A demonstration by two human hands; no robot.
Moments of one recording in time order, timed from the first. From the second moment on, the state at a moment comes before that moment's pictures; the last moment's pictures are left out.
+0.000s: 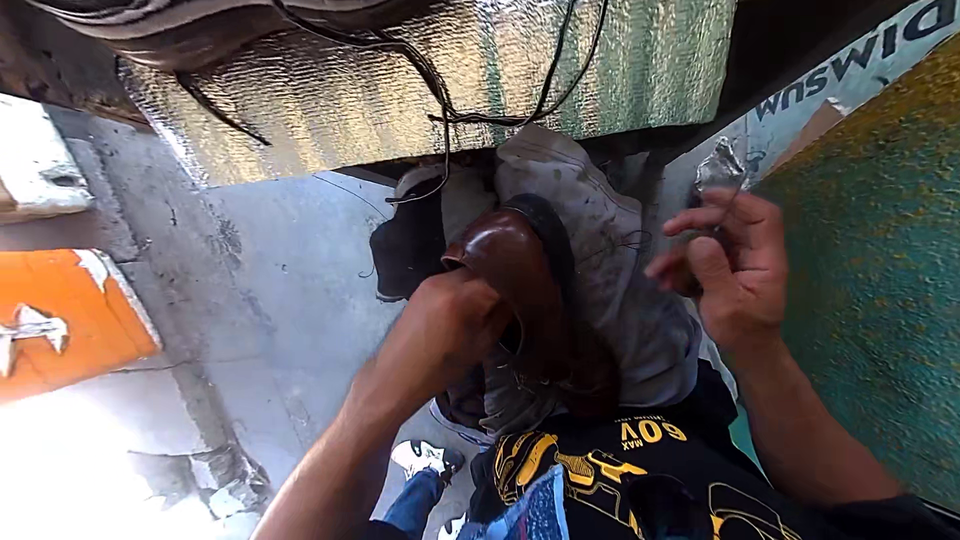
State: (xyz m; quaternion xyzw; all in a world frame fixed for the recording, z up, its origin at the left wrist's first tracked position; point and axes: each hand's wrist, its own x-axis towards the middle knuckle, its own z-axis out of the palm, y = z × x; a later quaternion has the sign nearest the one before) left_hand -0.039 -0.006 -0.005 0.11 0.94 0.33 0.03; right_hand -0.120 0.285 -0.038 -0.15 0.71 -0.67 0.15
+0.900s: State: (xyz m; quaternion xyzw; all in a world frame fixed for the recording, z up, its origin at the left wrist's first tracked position) left_hand -0.045 0.010 -0.002 0.09 0.98 0.20 0.05; right_hand -0.129 0.269 -0.021 -0.35 0.79 -0.42 0.27
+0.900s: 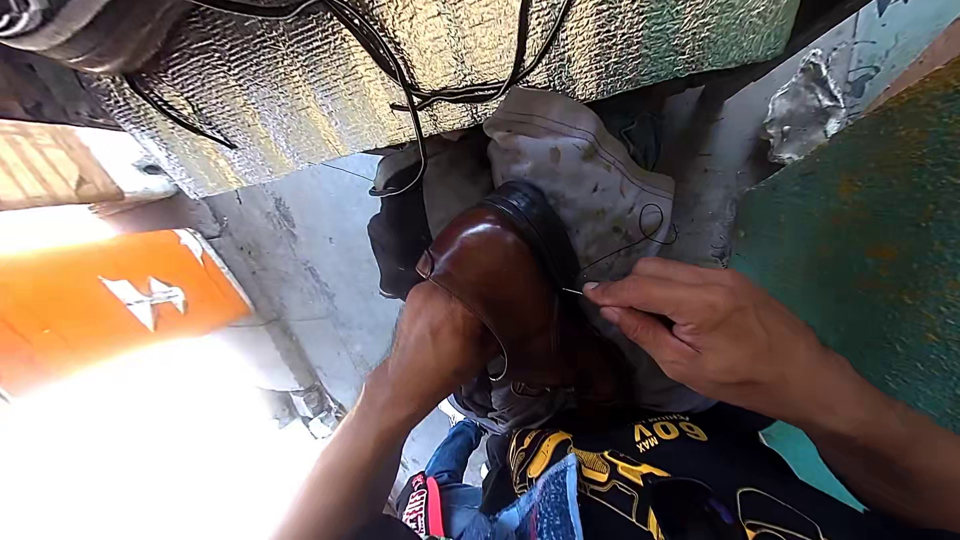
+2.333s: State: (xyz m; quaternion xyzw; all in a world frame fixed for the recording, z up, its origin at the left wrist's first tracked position) left_hand 0.091 -0.124 -0.039 -0.33 0.89 0.29 0.10; right_hand -0.152 0.281 -0.013 -0.39 0.82 -0.40 0.08
